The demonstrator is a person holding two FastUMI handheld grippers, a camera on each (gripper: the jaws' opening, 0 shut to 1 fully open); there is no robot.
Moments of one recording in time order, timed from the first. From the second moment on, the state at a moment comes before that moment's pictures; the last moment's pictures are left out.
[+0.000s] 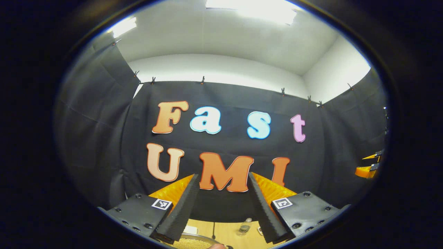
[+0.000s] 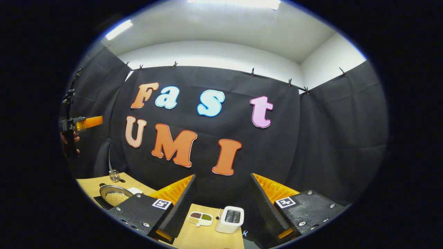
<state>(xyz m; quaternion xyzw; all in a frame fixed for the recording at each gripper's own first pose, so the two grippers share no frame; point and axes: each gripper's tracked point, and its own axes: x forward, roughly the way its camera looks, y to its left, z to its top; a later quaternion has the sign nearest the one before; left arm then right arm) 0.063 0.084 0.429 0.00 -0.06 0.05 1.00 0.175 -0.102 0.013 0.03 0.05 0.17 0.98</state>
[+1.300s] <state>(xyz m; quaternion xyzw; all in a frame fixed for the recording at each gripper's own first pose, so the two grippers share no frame) 0.048 0.078 0.495 0.00 -0.18 0.06 0.98 0.159 -0.151 0.113 0.03 -0.05 0.12 0.99</state>
